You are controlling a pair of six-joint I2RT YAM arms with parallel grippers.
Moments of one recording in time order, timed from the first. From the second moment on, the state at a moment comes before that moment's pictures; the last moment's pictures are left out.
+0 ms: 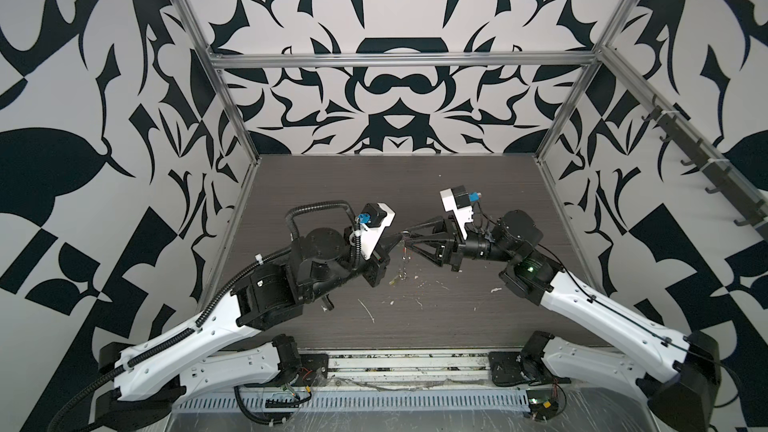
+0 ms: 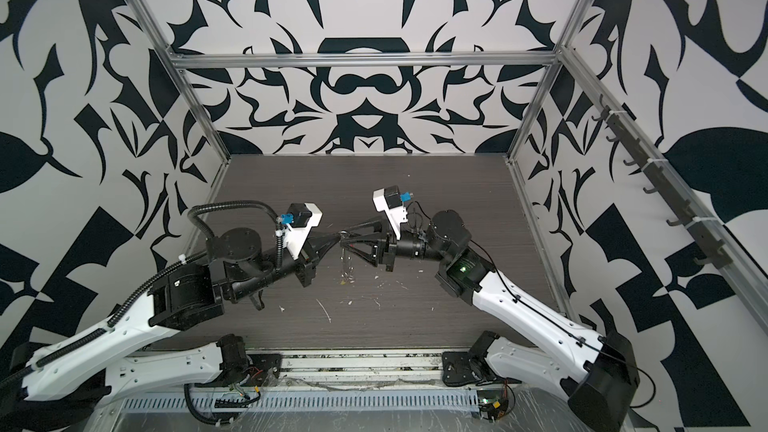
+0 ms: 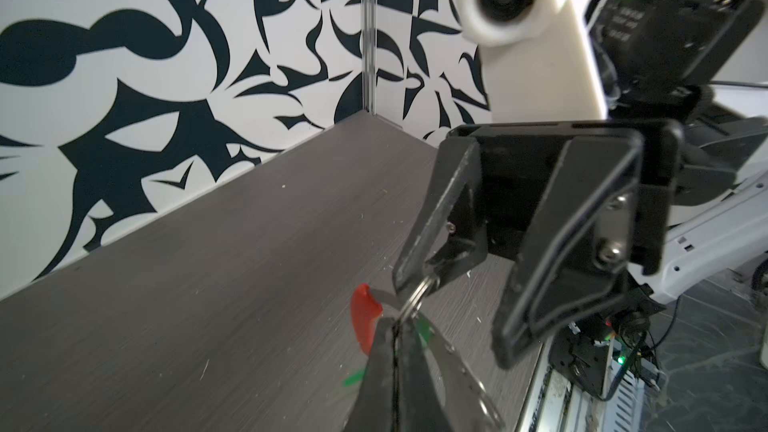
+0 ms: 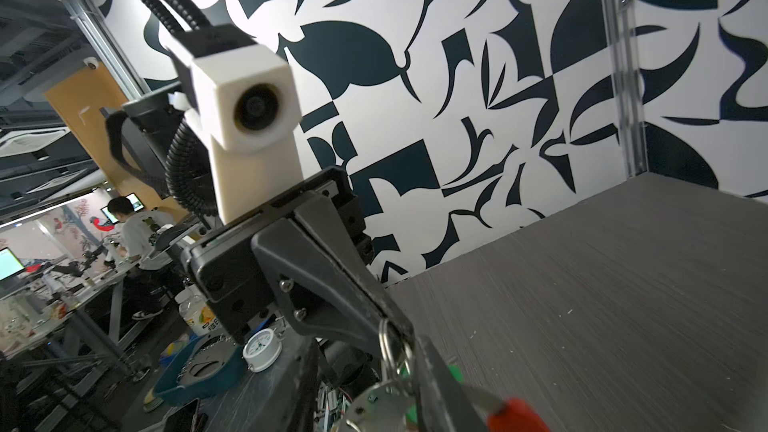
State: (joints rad) left arm -1.13 0.90 1.13 -0.49 -0.19 -0.12; right arm 0.76 1.00 0.81 0.33 -0.74 0.52
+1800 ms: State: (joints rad) left arm -1.04 1.11 1.41 -0.94 -0.09 -0.19; right arm 0.69 1.22 1.05 -0.09 -0.96 0.26
